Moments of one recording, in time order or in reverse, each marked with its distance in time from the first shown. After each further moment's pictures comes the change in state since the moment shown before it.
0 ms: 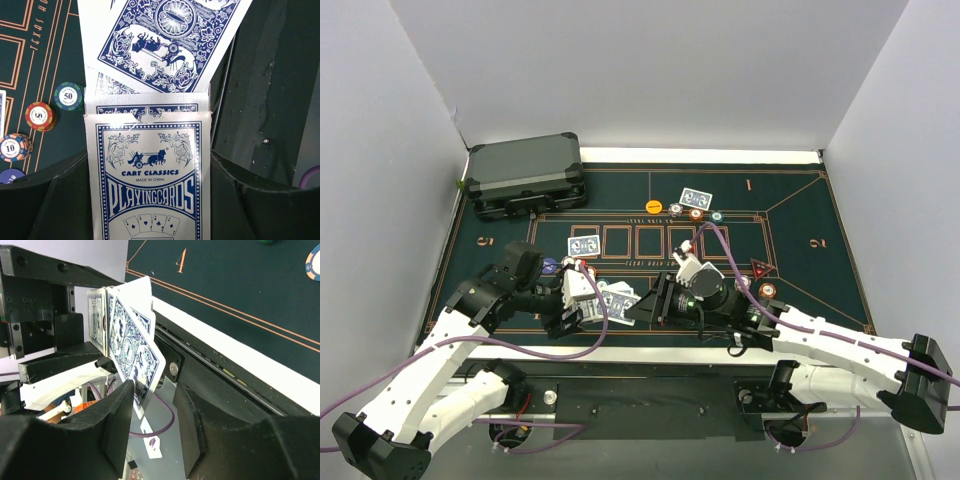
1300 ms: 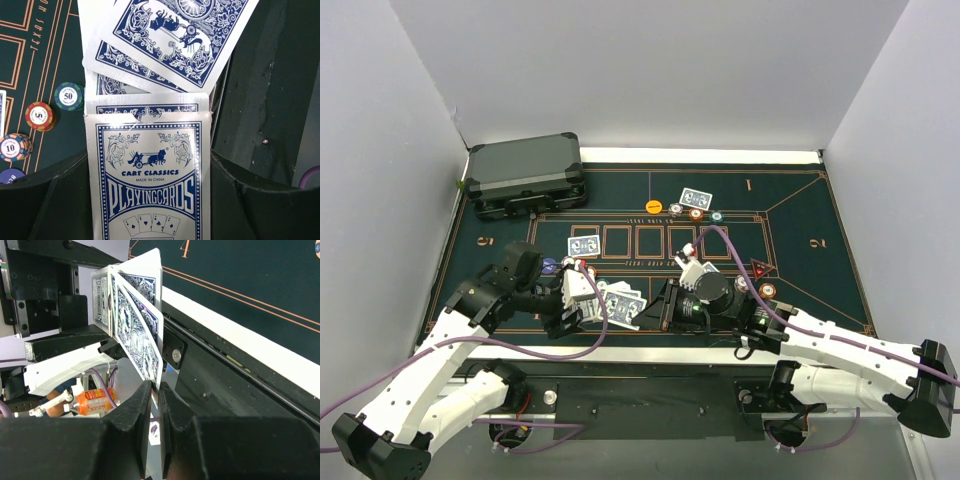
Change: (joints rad) left arm 0.000 -0.003 0.000 0.000 0.000 -0.003; right arm 0.025 -0.053 0.009 -0.069 -0.020 0.006
